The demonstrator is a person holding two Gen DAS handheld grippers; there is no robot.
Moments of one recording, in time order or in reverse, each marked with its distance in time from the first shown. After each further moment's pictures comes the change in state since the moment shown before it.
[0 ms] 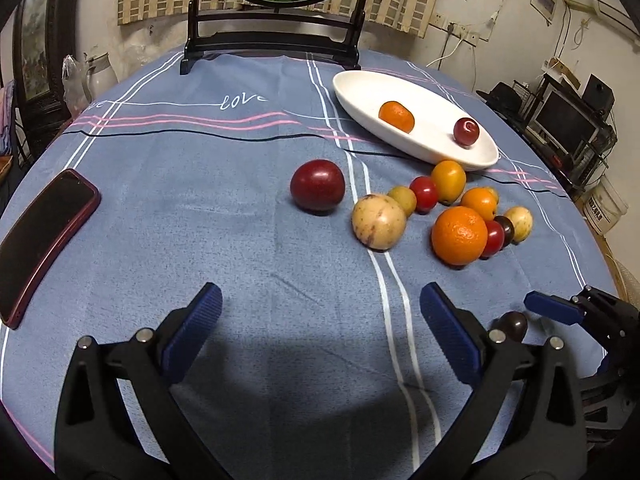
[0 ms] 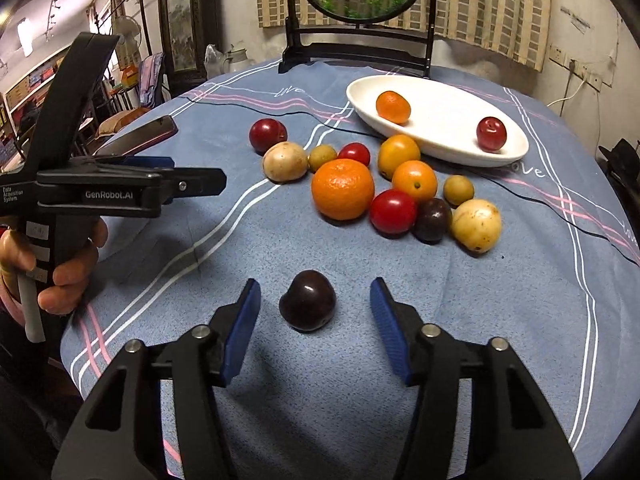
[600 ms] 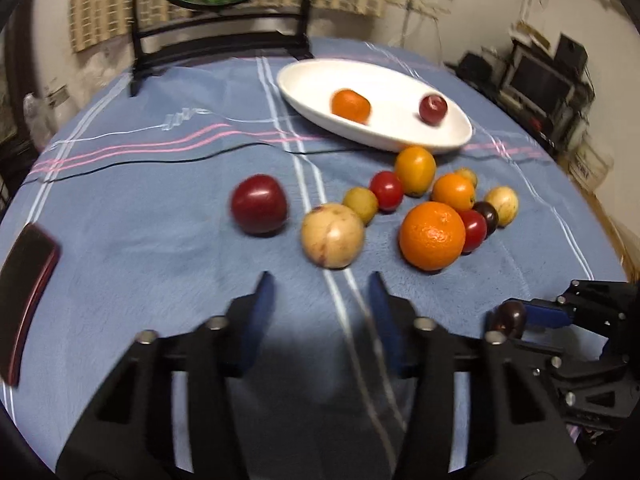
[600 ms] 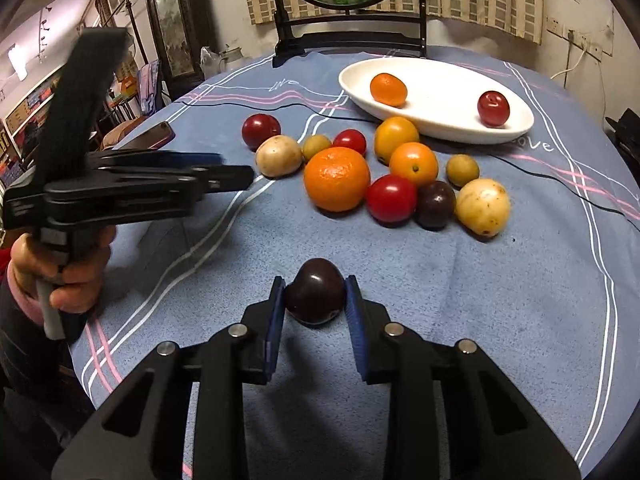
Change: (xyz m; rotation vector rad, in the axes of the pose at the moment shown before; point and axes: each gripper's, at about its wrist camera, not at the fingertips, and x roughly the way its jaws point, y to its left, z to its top) left arm 0.028 -0.032 0.020 0.161 0.052 -0.059; right arm 0.004 -0.014 0.000 0.094 0.030 0.057
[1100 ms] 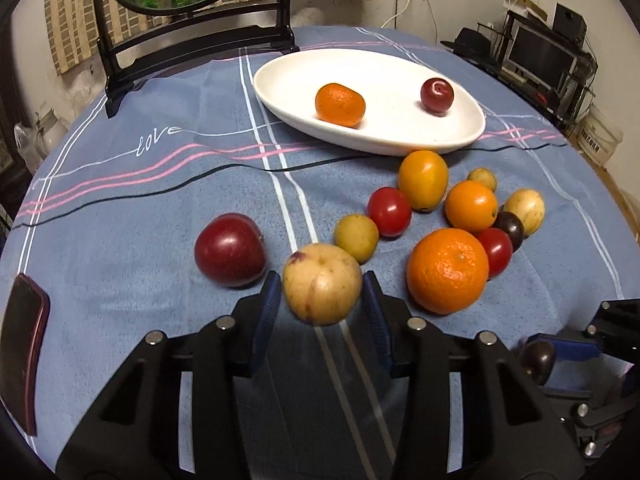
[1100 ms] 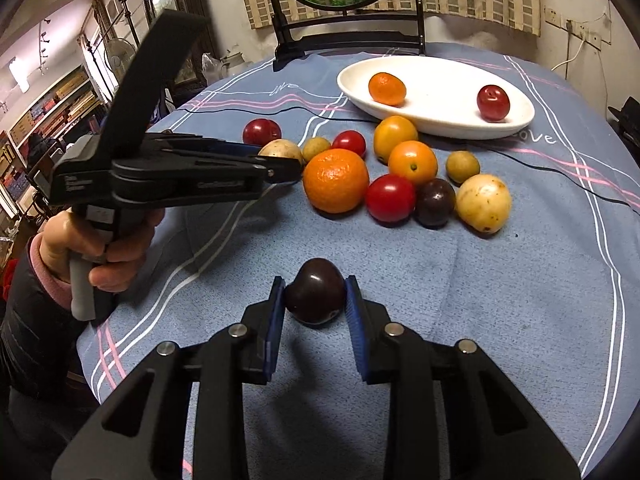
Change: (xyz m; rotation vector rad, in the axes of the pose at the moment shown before) left arm 0.033 -0.013 0.026 0.085 0.038 0.058; right arm -0.002 -0.005 0.001 0.024 -0.007 0.038
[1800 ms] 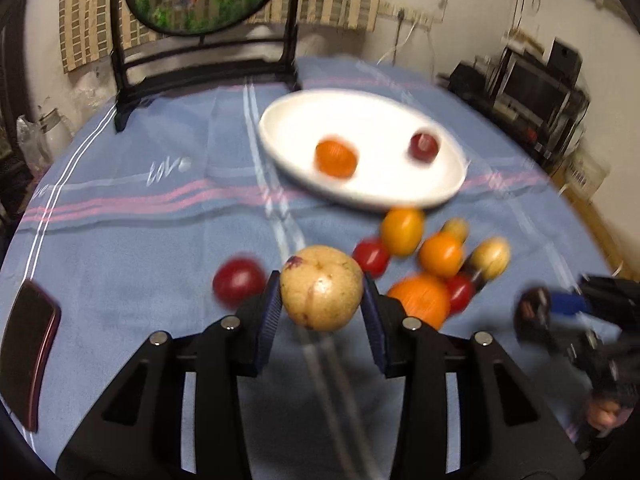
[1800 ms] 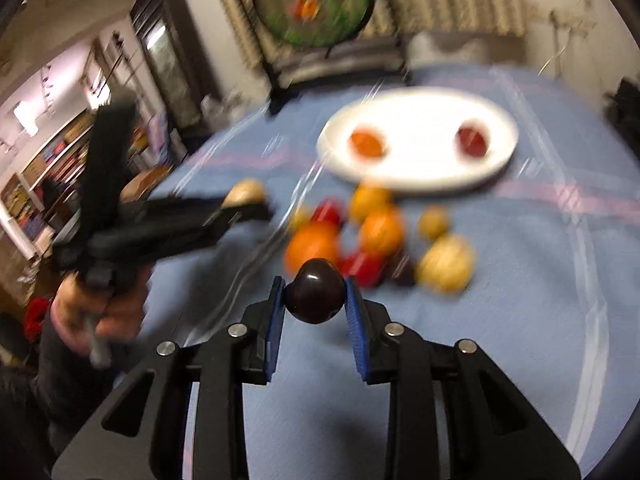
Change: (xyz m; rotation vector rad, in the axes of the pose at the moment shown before) left arm -0.041 0.006 0.026 -0.079 -0.113 -0.077; right arm -0.032 -0.039 0.047 0.096 -0.134 0.048
